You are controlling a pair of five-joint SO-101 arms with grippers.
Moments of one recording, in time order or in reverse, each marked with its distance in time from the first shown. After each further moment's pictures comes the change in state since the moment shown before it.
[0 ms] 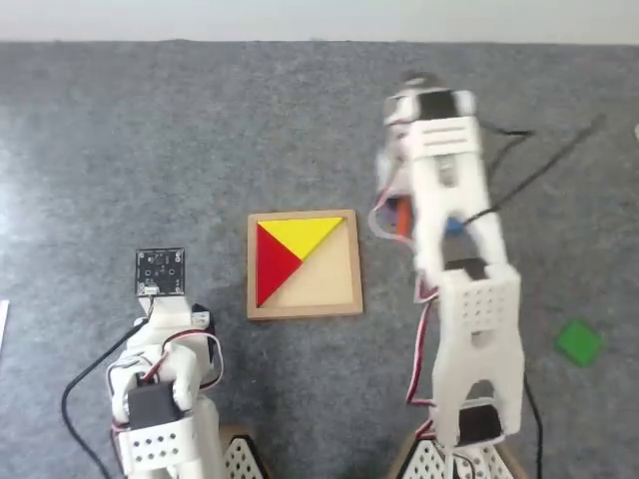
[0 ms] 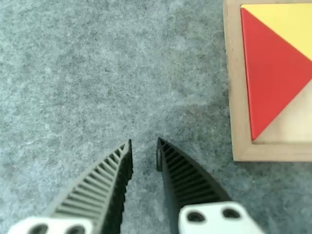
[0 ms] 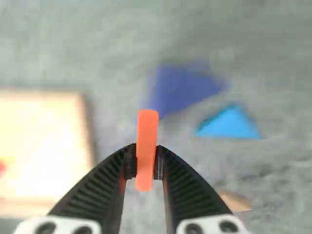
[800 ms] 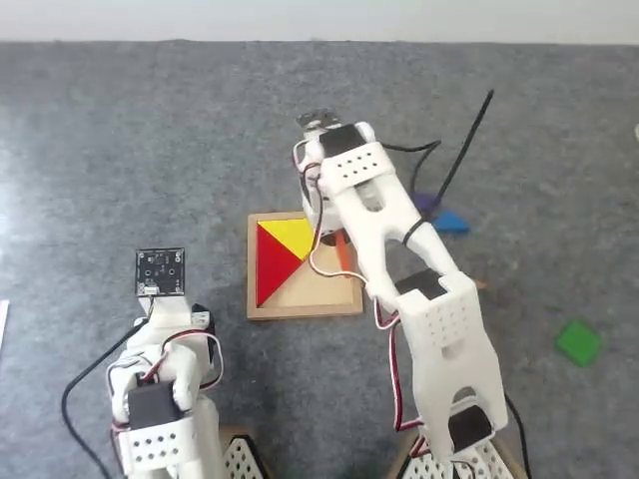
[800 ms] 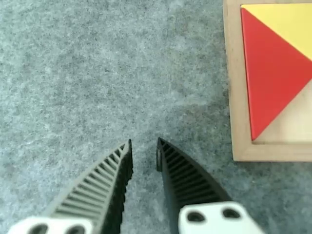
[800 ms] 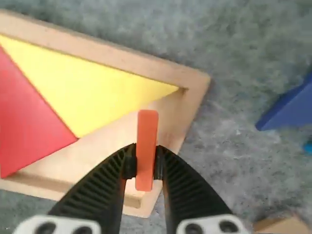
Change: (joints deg) left arm 0.0 0.0 0.0 0.0 0.0; right arm -13.8 0.3 8.2 -6.6 -4.5
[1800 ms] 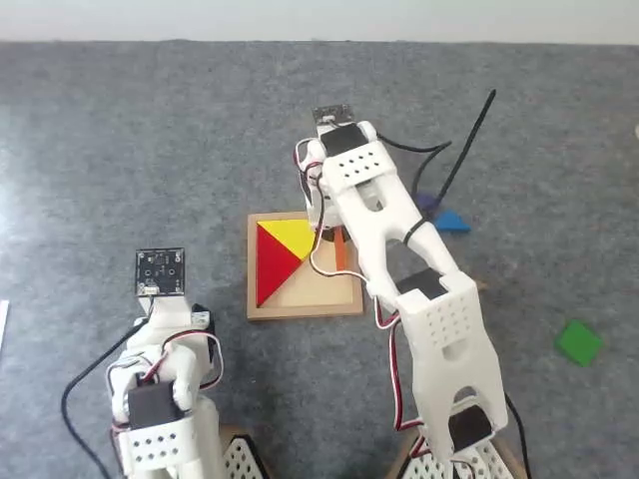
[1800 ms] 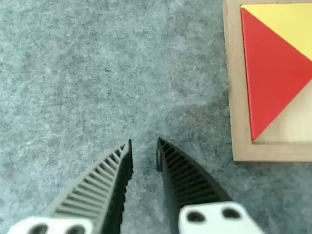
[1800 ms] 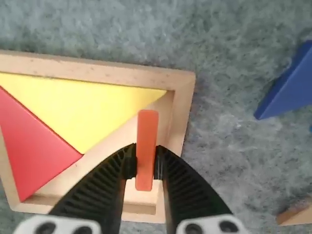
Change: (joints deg) left arm 0.0 0.0 0.0 0.0 0.0; right arm 0.1 0.0 0.0 -1.1 -9.6
